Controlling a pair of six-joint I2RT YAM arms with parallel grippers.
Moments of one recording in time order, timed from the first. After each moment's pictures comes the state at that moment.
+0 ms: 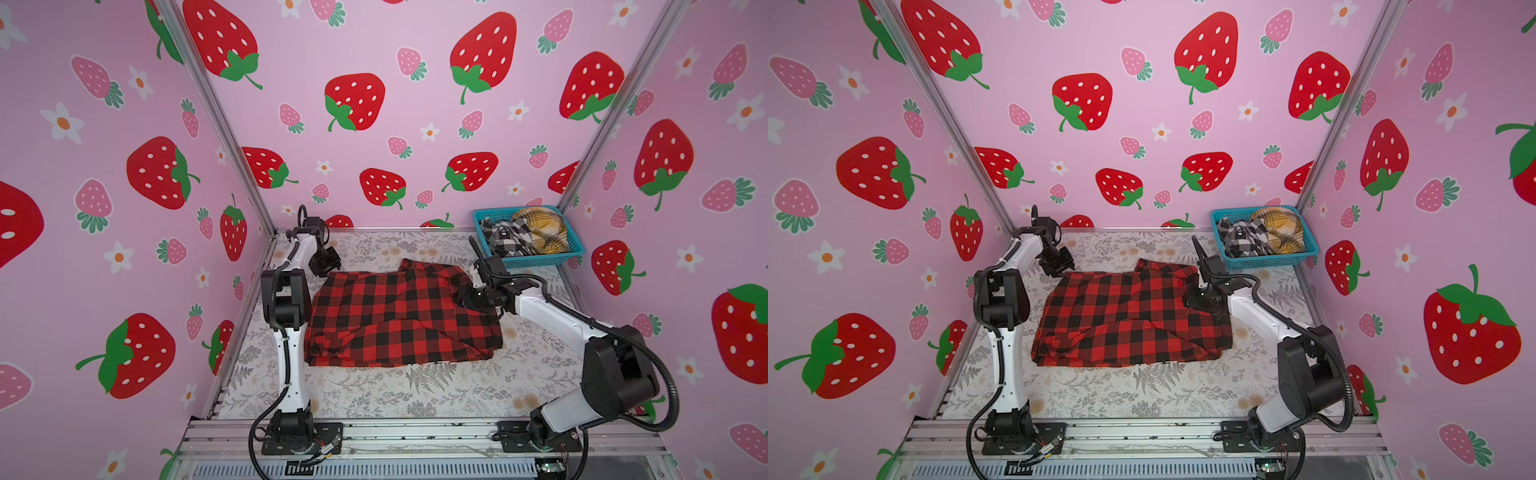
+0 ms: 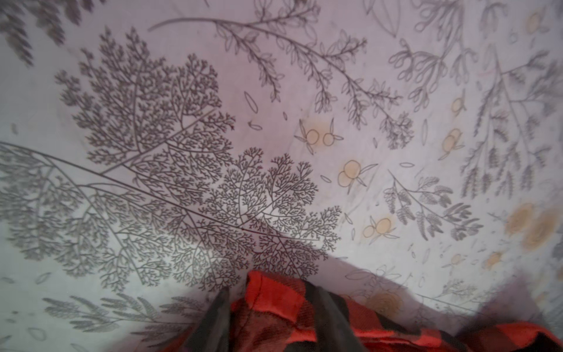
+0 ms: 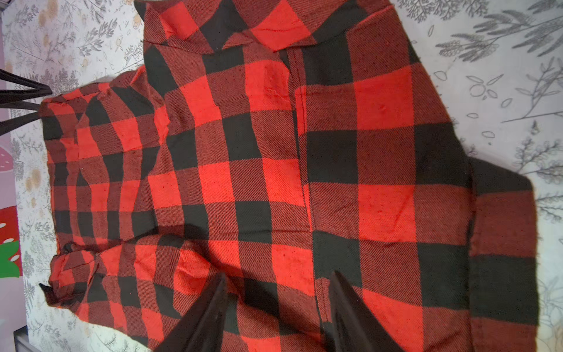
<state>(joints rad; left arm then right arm) 0.04 2.41 2.11 -1.03 0.19 -0.53 0.49 1.53 1.05 -0.52 -0.16 0.53</state>
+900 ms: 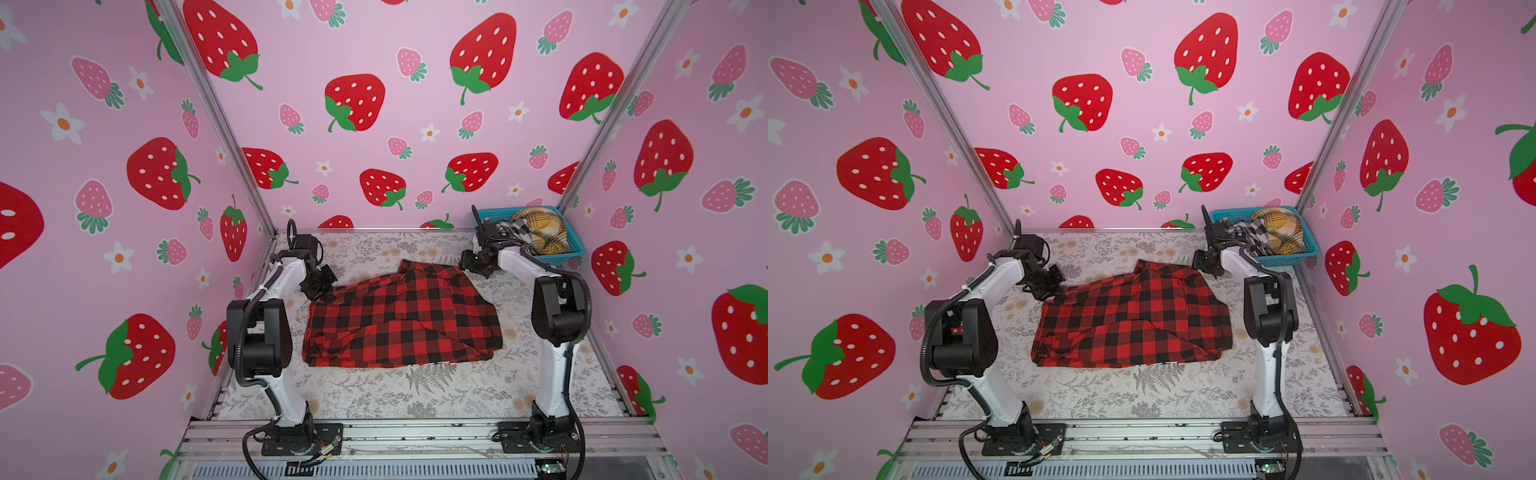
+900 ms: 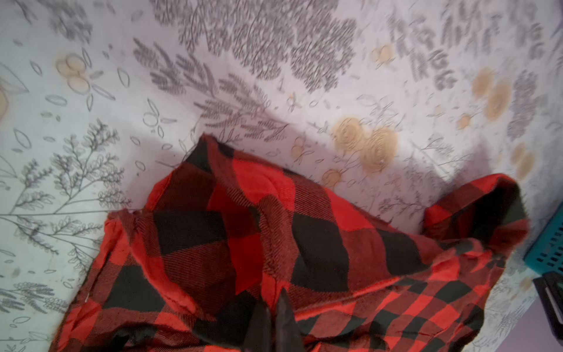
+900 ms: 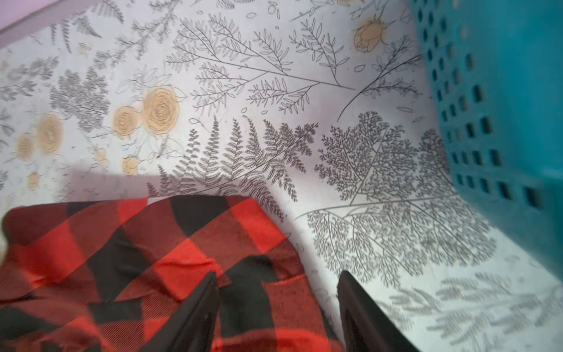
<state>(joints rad) 0.03 1.82 1.39 -0.86 0.23 -0.58 0.31 2.16 1.69 -0.57 -0.08 0.35</state>
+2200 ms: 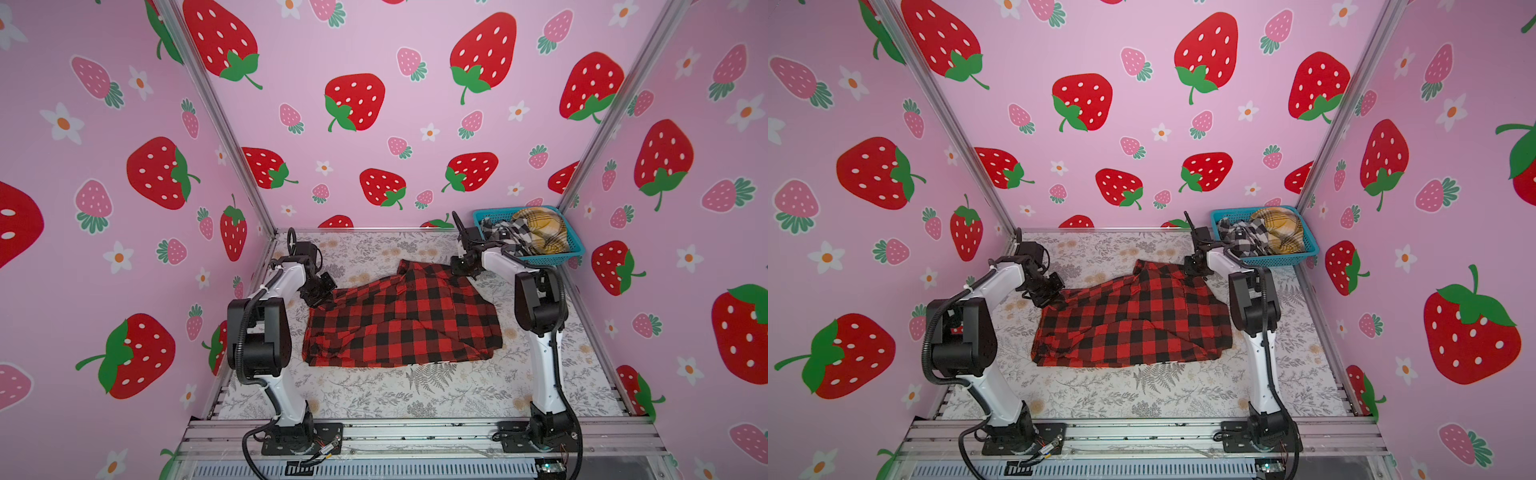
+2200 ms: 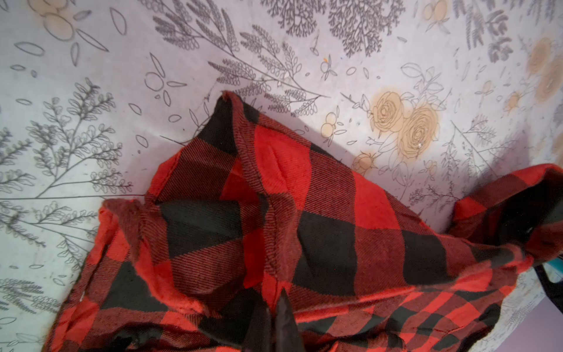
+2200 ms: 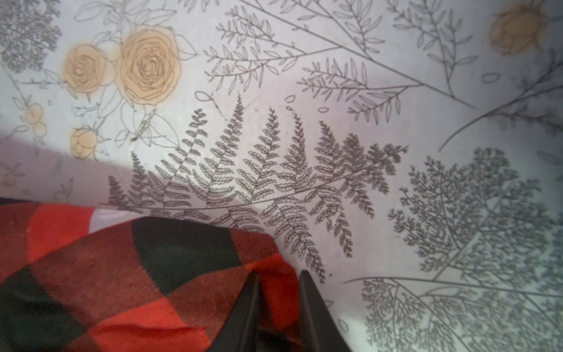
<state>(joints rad) 0.04 1.82 1.33 -0.83 0.25 -0.56 0.37 2.31 1.80 -0.57 -0.05 0.20</state>
